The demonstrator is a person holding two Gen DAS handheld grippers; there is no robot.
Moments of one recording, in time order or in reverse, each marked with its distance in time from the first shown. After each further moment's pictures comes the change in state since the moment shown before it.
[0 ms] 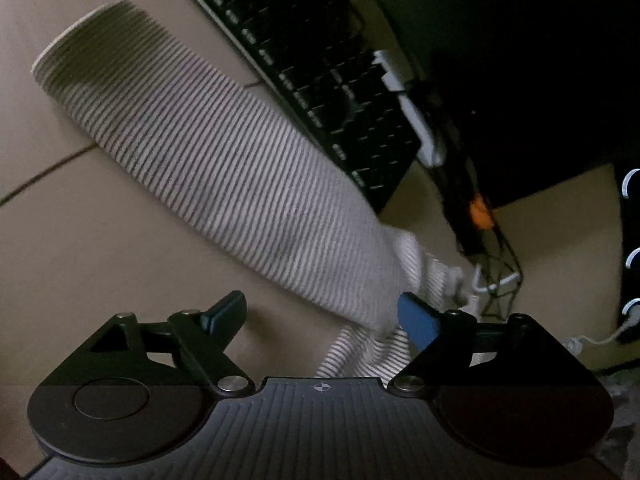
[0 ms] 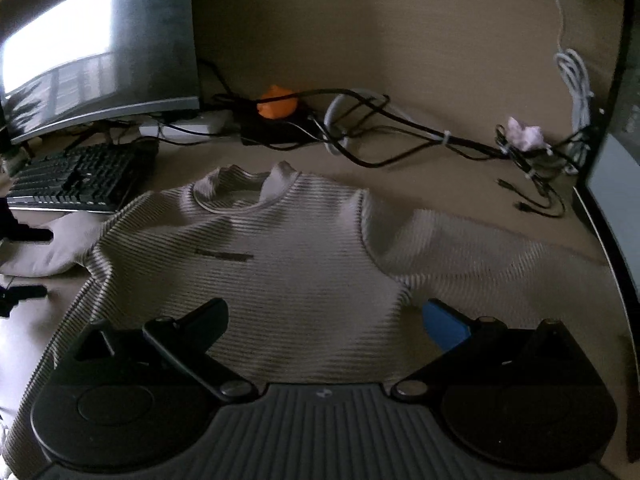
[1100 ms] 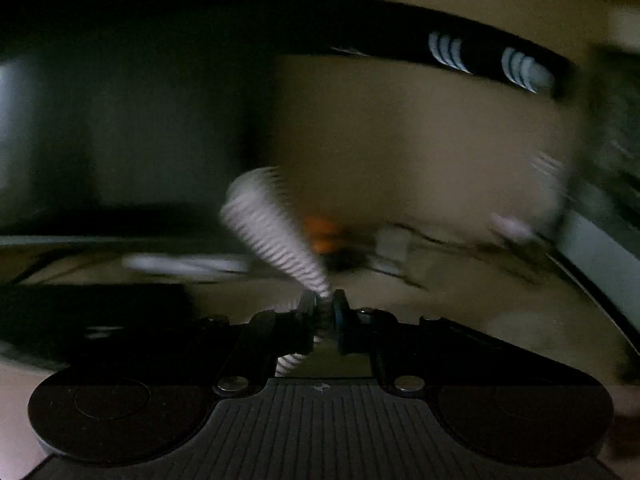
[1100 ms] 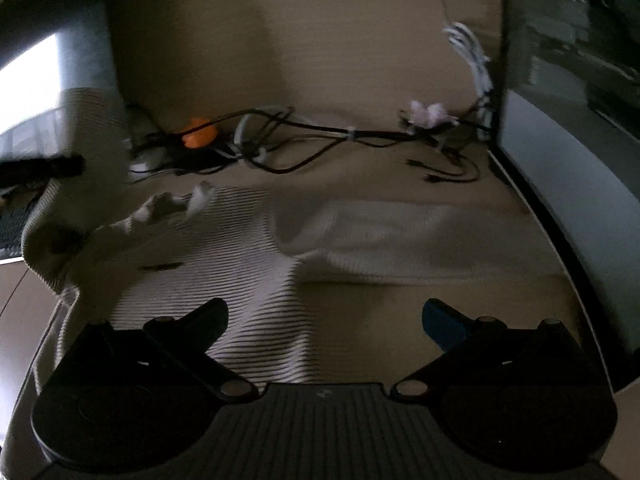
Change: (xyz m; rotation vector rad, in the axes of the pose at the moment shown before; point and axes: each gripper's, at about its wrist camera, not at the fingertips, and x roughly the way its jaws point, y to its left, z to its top) left arm 0.034 -0.205 -0.142 1.138 -0.248 -0.032; right arm -0.034 -0.063 -0.032 0.189 -0.079 -0.093
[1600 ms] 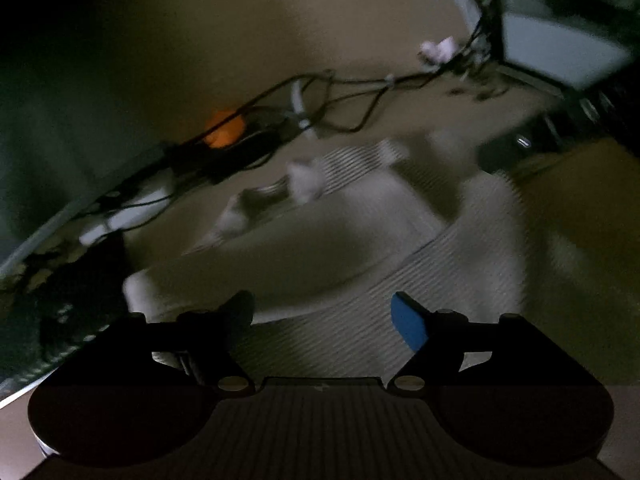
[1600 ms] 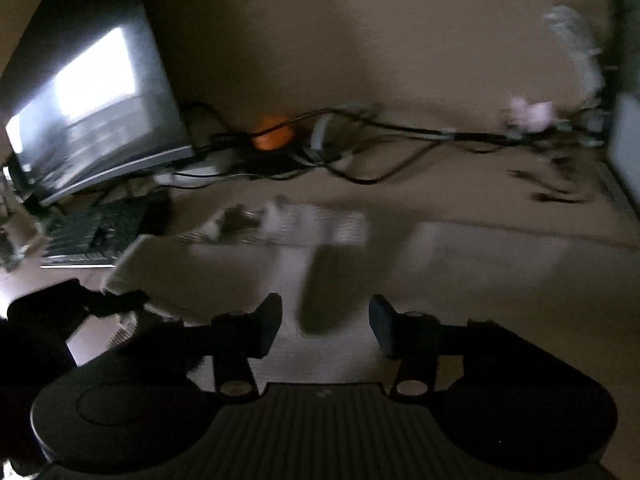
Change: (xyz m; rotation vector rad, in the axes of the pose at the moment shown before) left arm 0.036 -0.030 -0.066 0.334 0.248 0.100; right arm 0.067 0.020 0.049 -0.046 0.081 0.290
